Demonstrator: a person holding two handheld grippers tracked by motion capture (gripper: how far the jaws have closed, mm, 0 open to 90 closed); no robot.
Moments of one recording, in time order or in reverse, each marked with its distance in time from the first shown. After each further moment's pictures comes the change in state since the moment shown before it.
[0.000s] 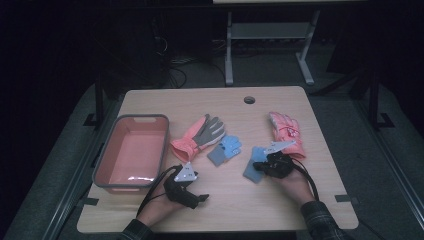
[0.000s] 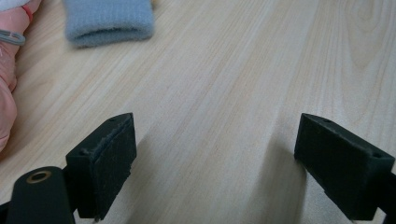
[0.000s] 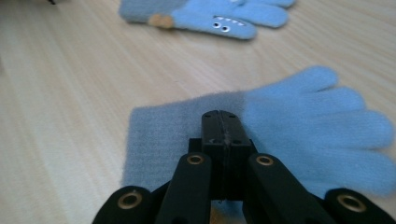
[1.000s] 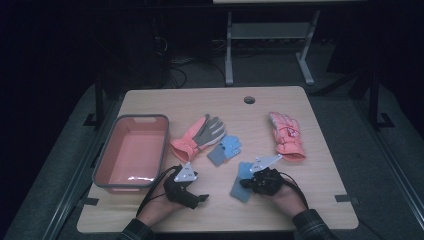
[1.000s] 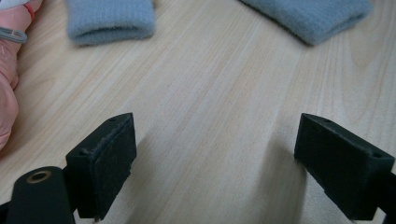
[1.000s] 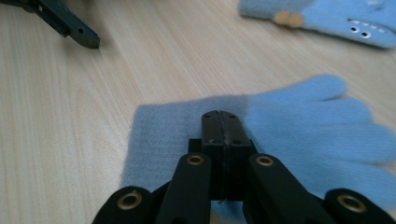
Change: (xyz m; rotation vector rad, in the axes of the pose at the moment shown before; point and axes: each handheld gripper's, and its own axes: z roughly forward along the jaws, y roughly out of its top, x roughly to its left) left arm -0.001 -0.001 0.000 -0.008 0.004 -0.010; right arm 0.058 -0.001 0.002 0.022 0.113 -0.099
